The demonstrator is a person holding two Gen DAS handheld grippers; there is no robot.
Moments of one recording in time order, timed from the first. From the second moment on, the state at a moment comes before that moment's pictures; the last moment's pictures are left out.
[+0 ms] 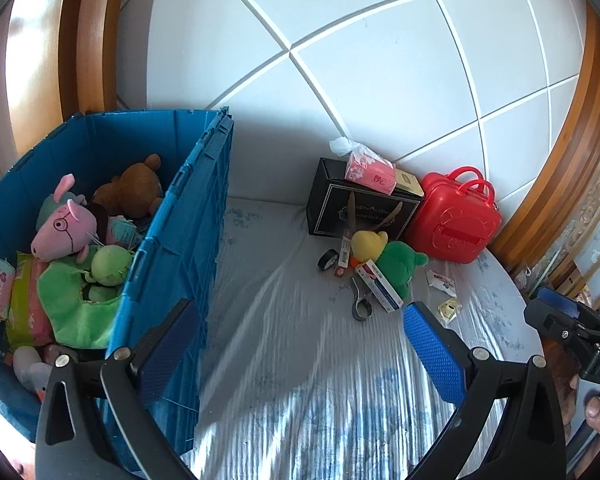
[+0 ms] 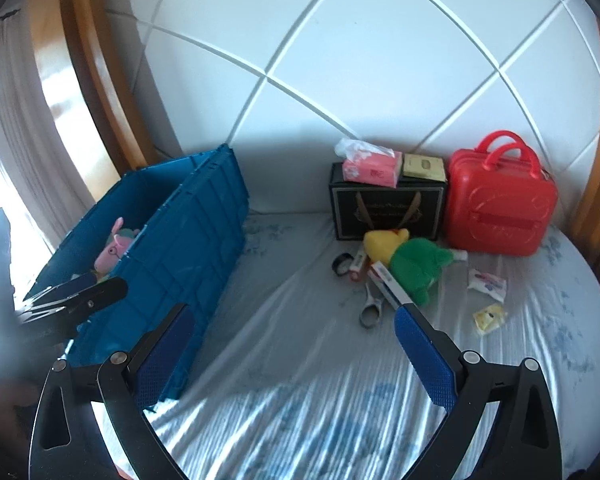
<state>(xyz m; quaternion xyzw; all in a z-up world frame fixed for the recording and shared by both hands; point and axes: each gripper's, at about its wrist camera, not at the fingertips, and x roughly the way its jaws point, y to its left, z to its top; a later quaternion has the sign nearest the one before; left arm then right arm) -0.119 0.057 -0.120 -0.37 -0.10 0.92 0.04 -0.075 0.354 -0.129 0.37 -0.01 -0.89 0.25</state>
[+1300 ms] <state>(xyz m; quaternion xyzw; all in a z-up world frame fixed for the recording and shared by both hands) -0.338 0.266 -0.415 -0.47 0.02 0.88 0.07 -0.307 0.584 -0.446 0.50 -0.05 -0.86 0.05</state>
